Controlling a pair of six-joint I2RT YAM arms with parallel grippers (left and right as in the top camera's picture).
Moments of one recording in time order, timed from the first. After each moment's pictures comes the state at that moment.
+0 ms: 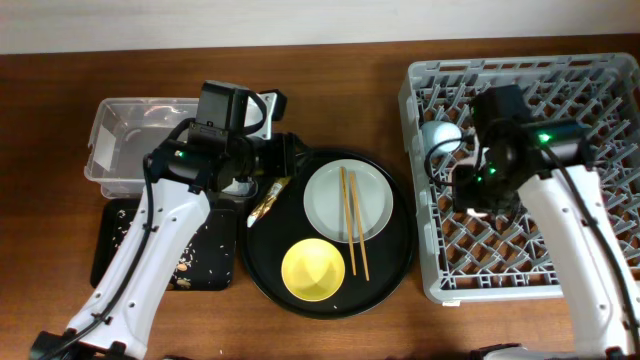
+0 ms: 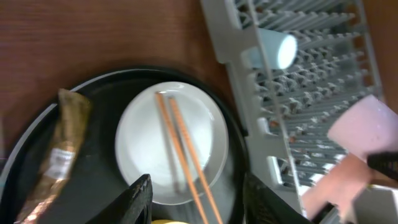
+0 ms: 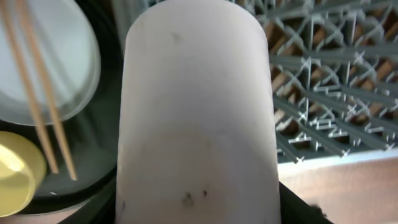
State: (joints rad) left arm -0.30 1.53 1.37 -0.75 0.45 -0.32; right arm 0.14 1.48 1.49 -1.47 0.10 0.24
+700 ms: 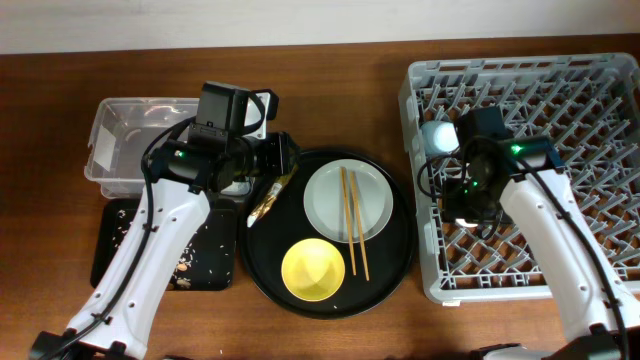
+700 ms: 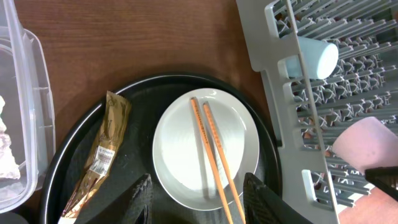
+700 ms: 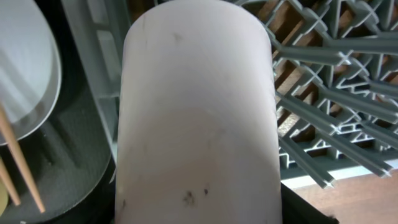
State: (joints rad) left arm -0.30 1.53 1.37 -0.76 0.32 -0.31; right arm 0.14 1.49 1.28 -1.28 0.12 0.26
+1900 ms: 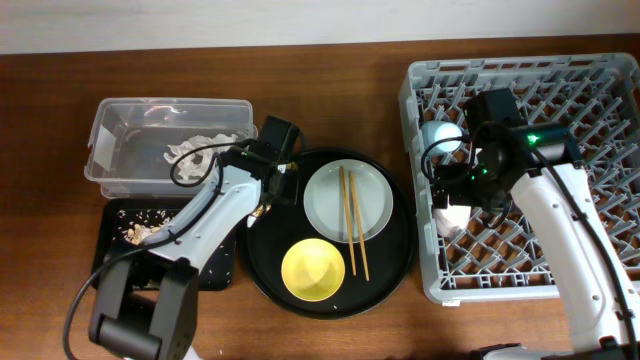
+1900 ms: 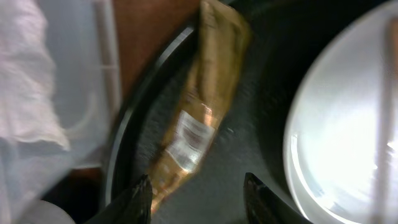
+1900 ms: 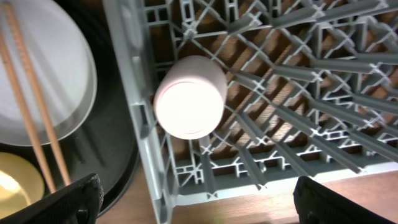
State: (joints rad) left arm -0.42 1.79 1.24 -0.72 -0.12 -0.26; right arm 0.14 1.49 1.44 -1.37 0.10 0.26
